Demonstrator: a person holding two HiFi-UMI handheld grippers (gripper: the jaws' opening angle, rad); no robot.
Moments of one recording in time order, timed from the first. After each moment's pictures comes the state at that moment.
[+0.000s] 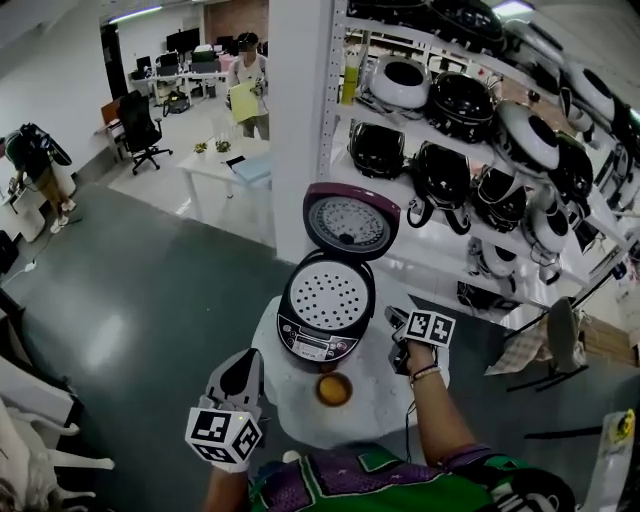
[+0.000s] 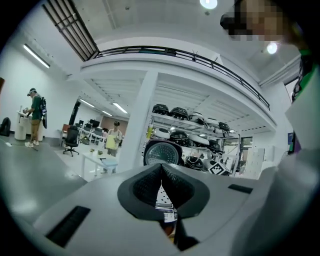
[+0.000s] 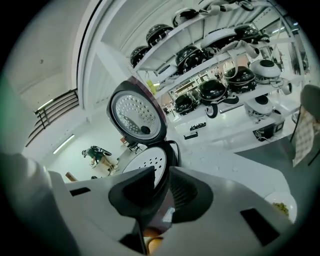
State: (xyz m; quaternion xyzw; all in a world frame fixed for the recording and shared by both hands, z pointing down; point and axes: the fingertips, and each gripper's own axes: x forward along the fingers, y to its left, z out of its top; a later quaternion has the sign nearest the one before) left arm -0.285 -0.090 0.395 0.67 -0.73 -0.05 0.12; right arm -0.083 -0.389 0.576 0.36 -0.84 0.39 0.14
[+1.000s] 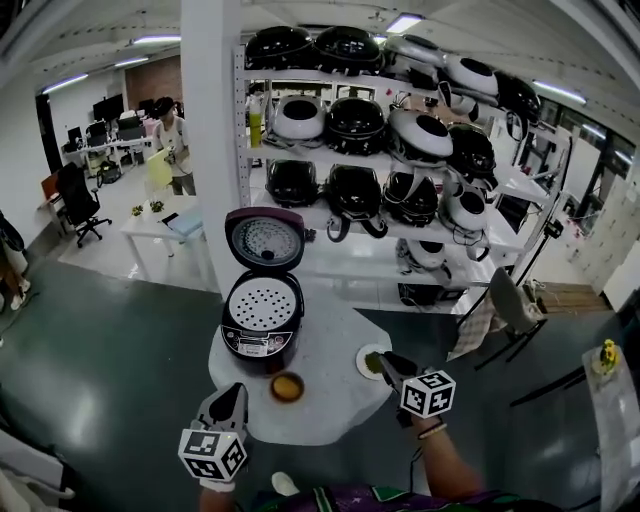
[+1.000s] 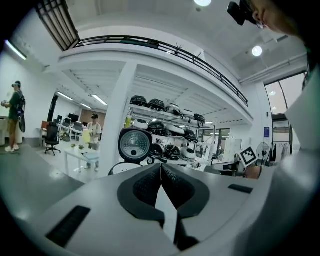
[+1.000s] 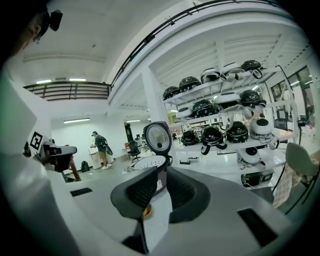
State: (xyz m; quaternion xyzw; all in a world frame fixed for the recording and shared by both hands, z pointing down) left arm -0.155 -0.005 0.422 0.75 -0.64 0.01 0.13; right arm 0.120 -0.161 0.484 0.39 -0.90 0.16 0.08
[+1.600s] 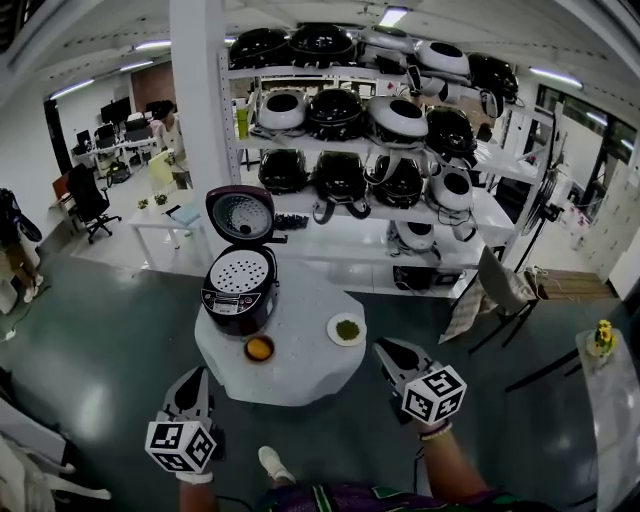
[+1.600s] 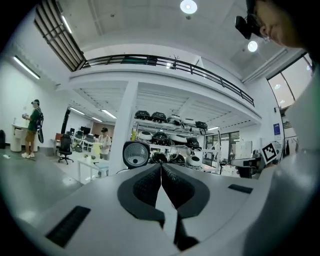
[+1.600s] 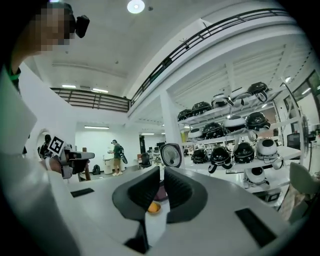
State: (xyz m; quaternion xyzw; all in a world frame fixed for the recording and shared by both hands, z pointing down) left arm -0.045 0.120 0.374 0.71 -0.70 -0.02 0.08; right arm 0.255 -0.018 0.398 0.33 -0.94 0.08 0.01
